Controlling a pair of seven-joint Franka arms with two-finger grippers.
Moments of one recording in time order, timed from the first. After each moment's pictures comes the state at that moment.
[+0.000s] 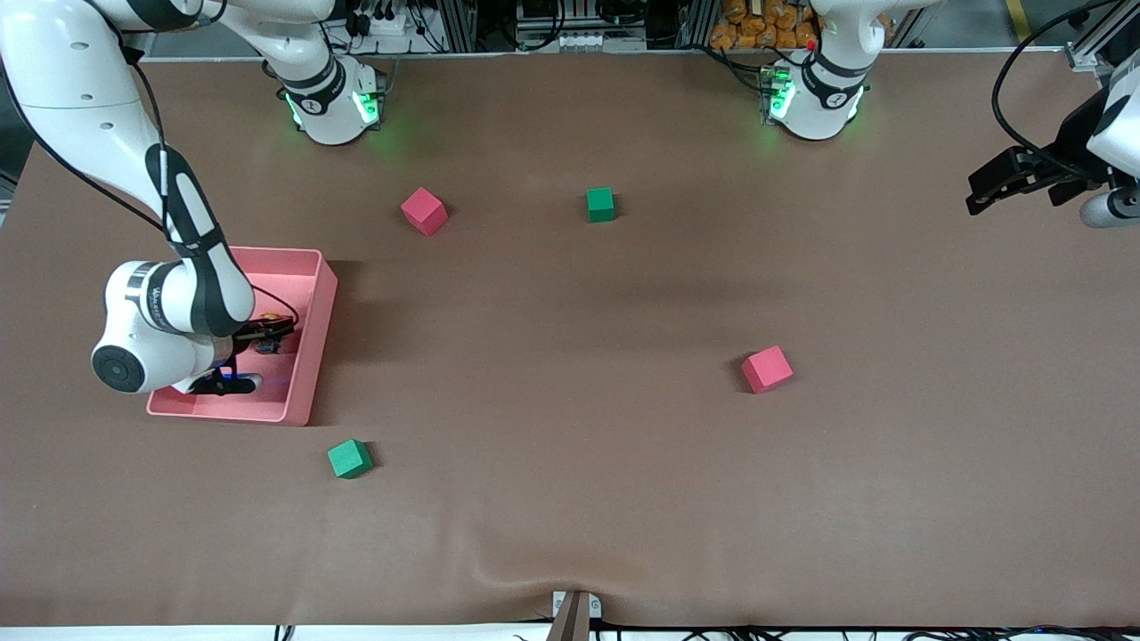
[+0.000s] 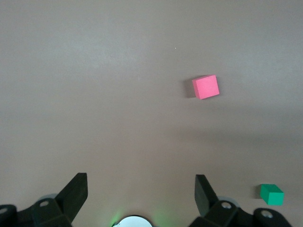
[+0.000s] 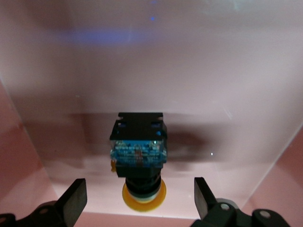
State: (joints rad) left arm 0.14 -0.04 -0.22 -1.55 0.01 1.46 -0.18; right arm -0.10 0.59 -0.01 -1.85 -0.02 1.94 -0.11
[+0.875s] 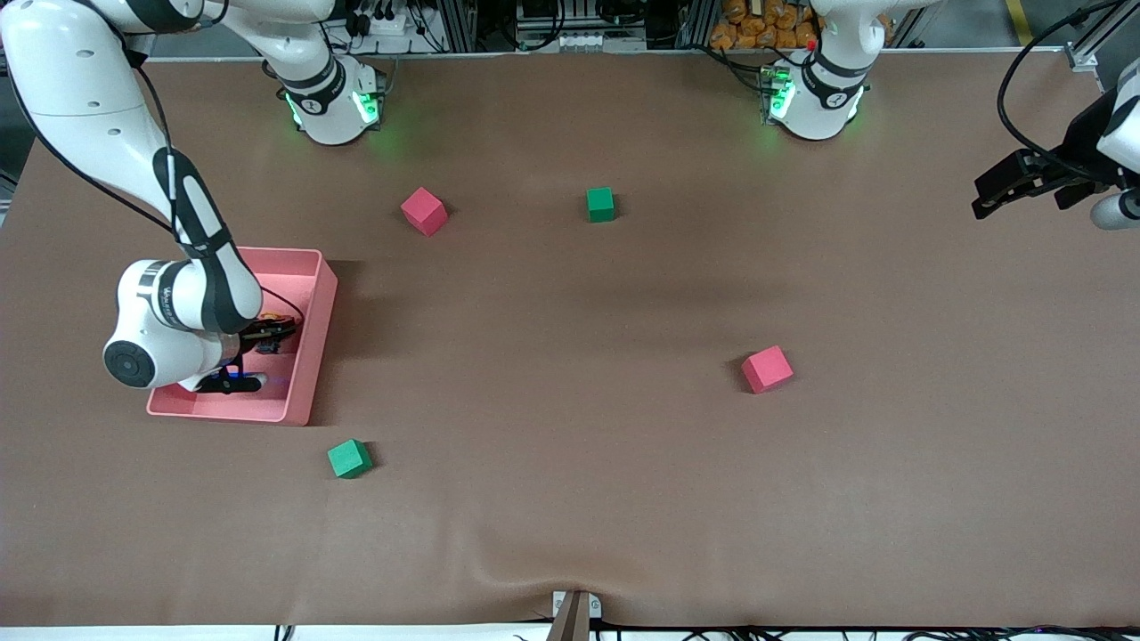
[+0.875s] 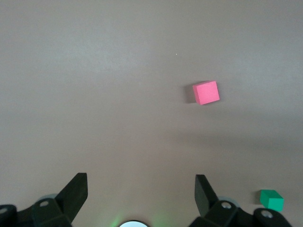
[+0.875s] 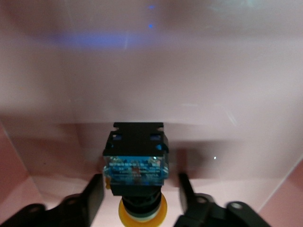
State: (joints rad) left arm 0.15 -0.04 -0.22 -1.55 0.01 1.48 -0.18; right arm -0.10 0.60 -0.01 -1.88 -0.02 1.99 -0.11
